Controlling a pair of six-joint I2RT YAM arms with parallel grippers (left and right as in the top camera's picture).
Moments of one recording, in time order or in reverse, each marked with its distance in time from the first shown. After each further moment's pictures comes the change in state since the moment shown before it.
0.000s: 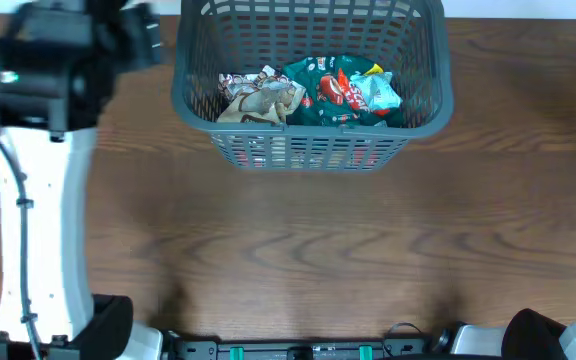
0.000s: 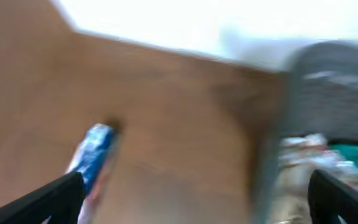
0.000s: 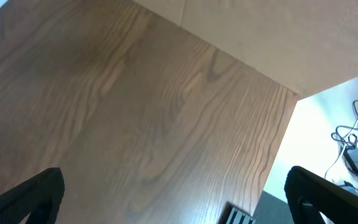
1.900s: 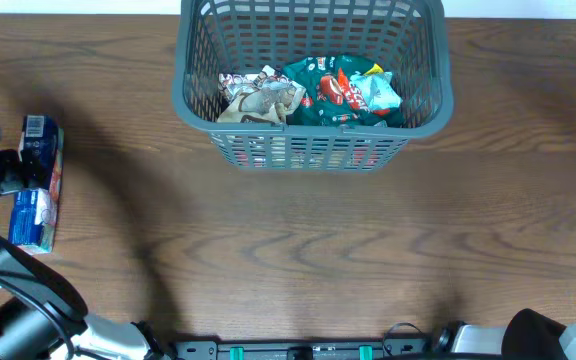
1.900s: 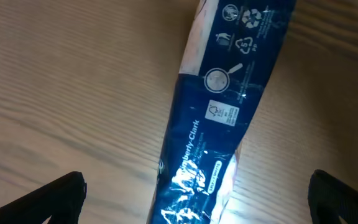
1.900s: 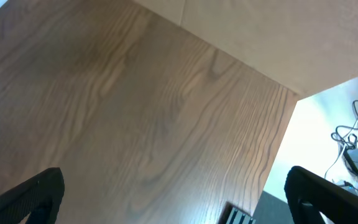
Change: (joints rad) left arm 0.805 0.075 -0.826 0.490 0.361 0.655; right arm 0.000 0.000 0.000 0.000 0.000 0.000
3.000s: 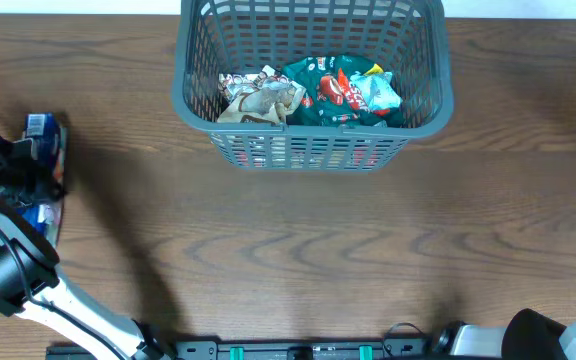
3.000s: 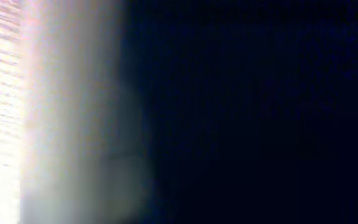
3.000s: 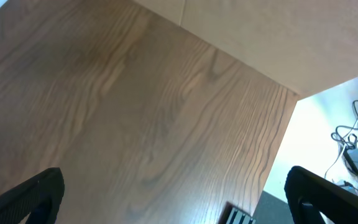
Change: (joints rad) left arm 0.001 0.317 0.004 0.090 0.063 0.015; right arm 0.000 0.000 0.000 0.000 0.000 0.000
